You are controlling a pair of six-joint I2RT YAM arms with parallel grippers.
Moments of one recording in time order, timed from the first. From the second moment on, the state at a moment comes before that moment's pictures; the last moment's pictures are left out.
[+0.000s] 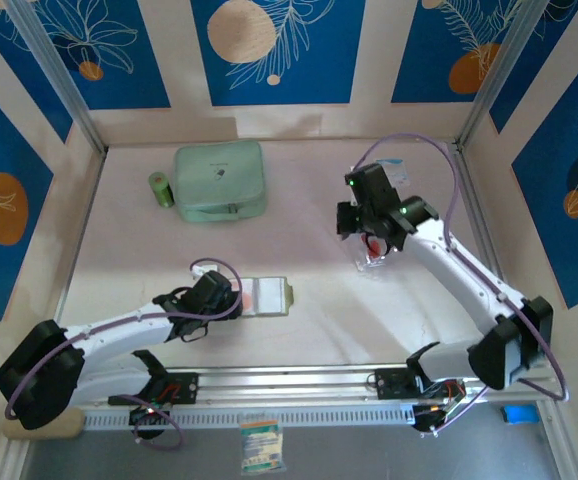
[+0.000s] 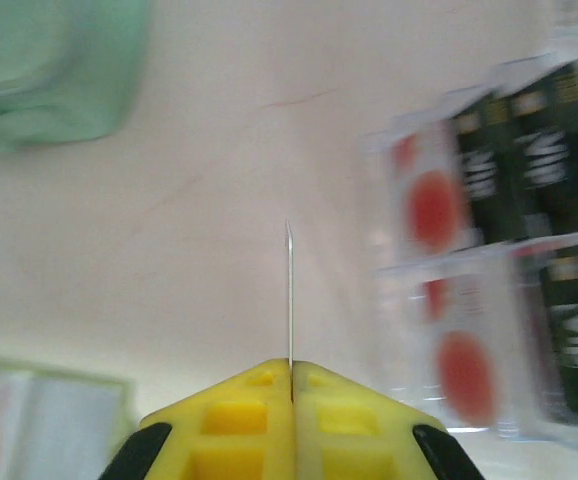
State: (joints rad) left arm -0.76 1.12 0.39 -0.32 -0.28 -0.74; right arm 0.54 1.31 1.20 -0.75 0.05 0.42
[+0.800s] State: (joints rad) left arm -0.76 1.11 0.39 -0.37 -0.31 -0.76; right arm 0.97 1.56 0.61 0.36 -0.10 0.99
